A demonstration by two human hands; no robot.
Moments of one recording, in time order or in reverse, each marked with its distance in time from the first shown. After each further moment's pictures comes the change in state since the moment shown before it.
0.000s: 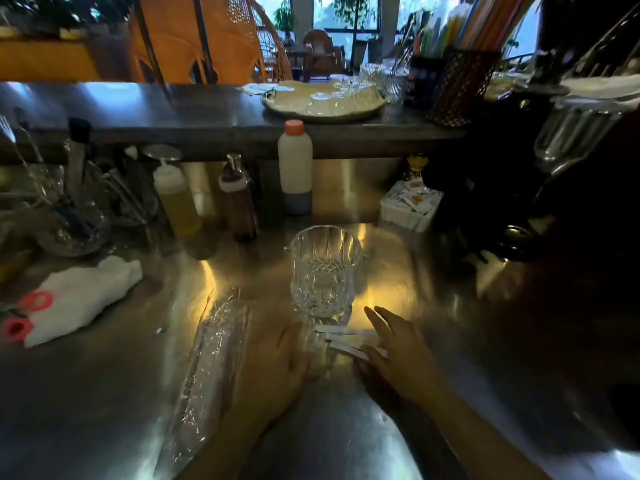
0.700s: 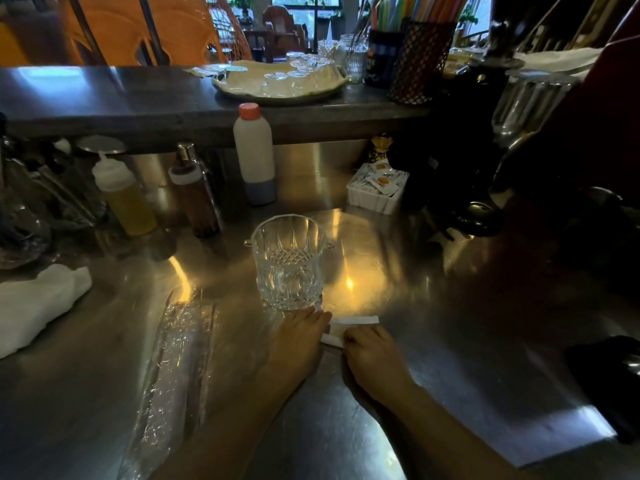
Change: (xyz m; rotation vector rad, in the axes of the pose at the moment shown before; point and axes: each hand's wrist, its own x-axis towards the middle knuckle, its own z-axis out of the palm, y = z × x) left_hand 0.057 0.041 0.062 0.115 -0.198 0.294; right_hand -0.019 0.007 0.034 -0.085 0.062 -0.057
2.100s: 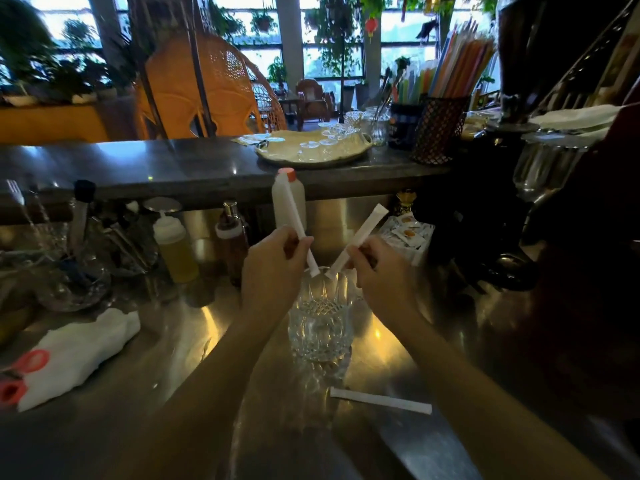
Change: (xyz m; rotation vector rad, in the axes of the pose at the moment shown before) left_hand 0.048 -0.001 -0.195 -0.380 0.708 -0.223; right_hand 0.155 -0.038 -0.136 0.793 0.382 0.235
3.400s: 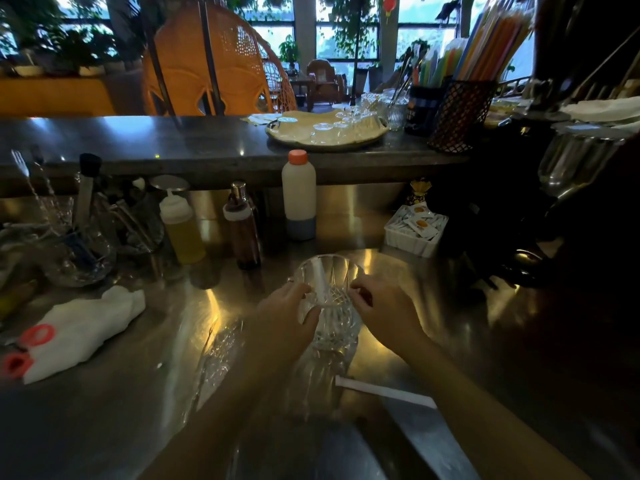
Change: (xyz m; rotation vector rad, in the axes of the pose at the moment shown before) left_hand -0.069 -0.045 0.008 0.265 -0.308 -0.078; right_hand -0.032 0.045 0.014 -0.408 -0.287 0.011
